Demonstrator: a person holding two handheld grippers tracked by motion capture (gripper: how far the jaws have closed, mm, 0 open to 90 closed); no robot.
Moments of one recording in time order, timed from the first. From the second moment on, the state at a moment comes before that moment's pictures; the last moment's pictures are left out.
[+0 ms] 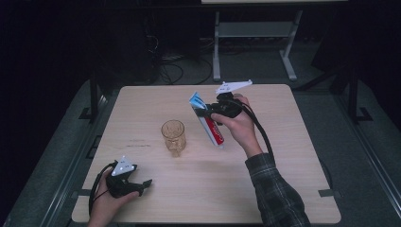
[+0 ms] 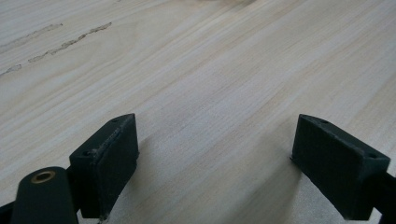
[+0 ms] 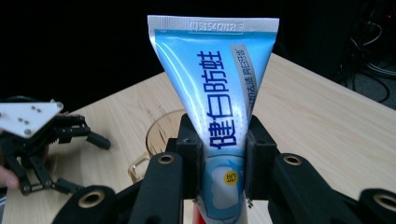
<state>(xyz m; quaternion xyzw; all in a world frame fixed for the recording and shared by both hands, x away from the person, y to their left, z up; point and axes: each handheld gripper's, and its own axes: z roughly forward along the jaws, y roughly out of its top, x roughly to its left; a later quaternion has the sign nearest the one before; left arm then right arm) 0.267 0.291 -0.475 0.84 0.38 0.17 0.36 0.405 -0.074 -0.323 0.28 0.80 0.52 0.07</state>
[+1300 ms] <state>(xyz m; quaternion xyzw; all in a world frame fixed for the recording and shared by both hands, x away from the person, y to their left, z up) 0.267 0.291 -0.475 0.84 0.37 0.16 0.36 0.431 0.004 -0.288 0.24 0.81 0.54 0.08</state>
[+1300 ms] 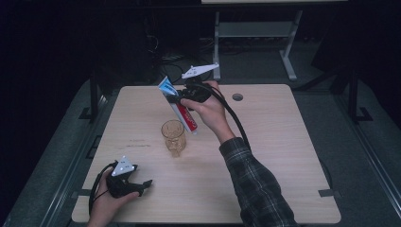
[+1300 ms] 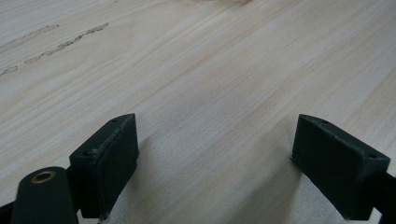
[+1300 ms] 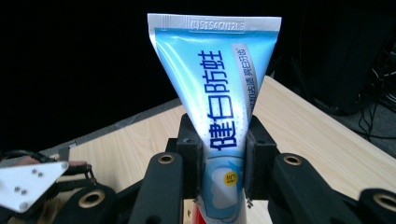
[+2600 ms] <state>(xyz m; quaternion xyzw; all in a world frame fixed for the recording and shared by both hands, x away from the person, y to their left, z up) 0.267 0.290 -0.475 0.84 0.37 0.16 0.36 0.452 0.052 -0.296 0.23 0.80 0.54 0.07</state>
